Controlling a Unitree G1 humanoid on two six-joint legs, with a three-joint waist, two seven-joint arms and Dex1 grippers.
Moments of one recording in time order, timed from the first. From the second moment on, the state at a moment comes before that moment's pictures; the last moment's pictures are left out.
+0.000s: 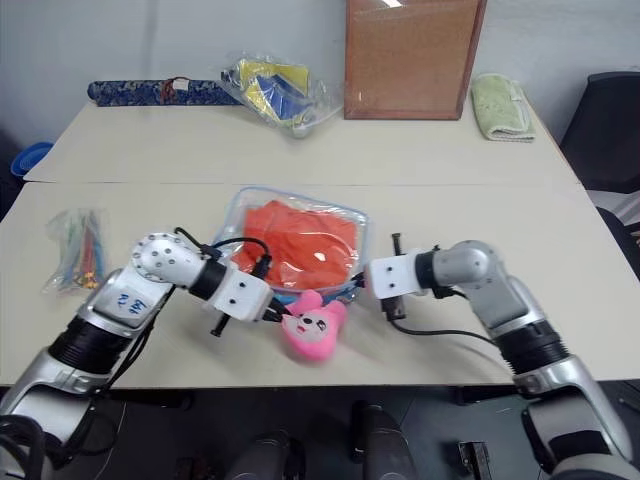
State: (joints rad) left arm -0.64 0.77 -0.31 -0.03 -0.05 0.02 -1.35; right arm -0.63 -0.75 0.29 0.16 -0.07 -0.27 1.14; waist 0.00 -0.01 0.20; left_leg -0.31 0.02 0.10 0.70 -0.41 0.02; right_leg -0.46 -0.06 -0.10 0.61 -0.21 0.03
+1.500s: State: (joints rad) left arm -0.07 1.12 0.35 0.00 -0.38 0.45 -1.34; right arm -0.02 -1.01 -0.13 -0.26 0.38 -0.14 1.15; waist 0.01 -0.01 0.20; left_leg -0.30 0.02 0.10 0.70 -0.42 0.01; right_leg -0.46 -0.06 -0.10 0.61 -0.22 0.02
